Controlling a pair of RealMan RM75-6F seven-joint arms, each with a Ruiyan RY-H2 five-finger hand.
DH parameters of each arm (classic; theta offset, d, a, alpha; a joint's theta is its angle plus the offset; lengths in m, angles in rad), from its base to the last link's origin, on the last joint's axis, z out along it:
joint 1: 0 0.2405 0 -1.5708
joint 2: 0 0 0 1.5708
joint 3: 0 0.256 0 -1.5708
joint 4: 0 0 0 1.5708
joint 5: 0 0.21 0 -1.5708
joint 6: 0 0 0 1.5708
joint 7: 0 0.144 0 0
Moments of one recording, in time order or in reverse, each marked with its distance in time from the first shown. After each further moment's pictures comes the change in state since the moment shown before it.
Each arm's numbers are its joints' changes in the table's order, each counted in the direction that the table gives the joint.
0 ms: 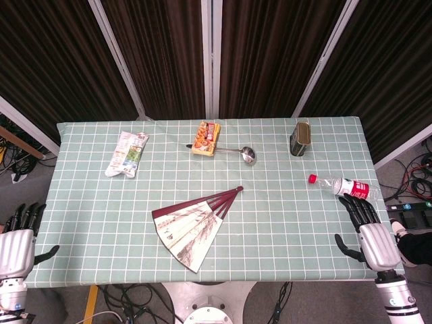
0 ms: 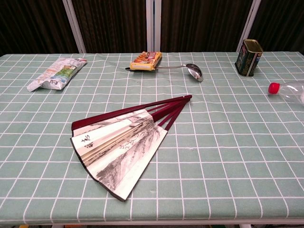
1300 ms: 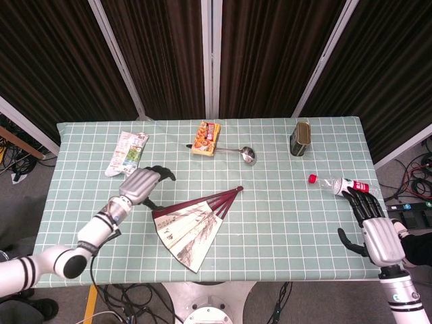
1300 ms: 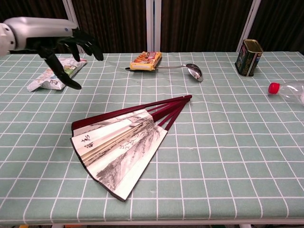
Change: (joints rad) left arm -0.783 -0.080 -0.211 0.031 -0.391 -0.867 -0.070; right arm 0.023 0.037 0.015 -0.017 0.015 0.007 -0.018
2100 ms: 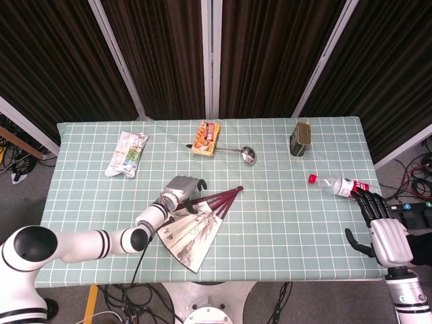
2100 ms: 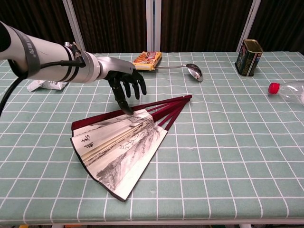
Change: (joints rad) left arm -0.437 -0.290 0.136 0.290 -0.672 -0.118 0.205; right arm -0.011 0.026 0.000 -0.016 0.036 -0.004 -0.010
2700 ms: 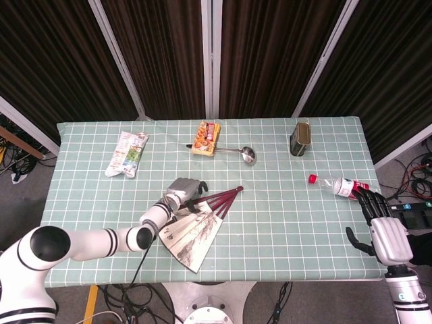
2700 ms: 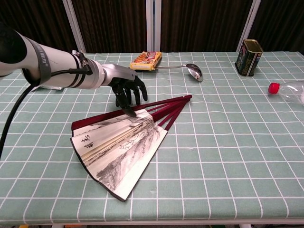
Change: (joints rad) left arm -0.038 -0.054 0.041 0.089 -0.011 -0.038 -0.068; right arm 0.002 -0.010 0.008 0.007 0.026 -0.010 -0.004
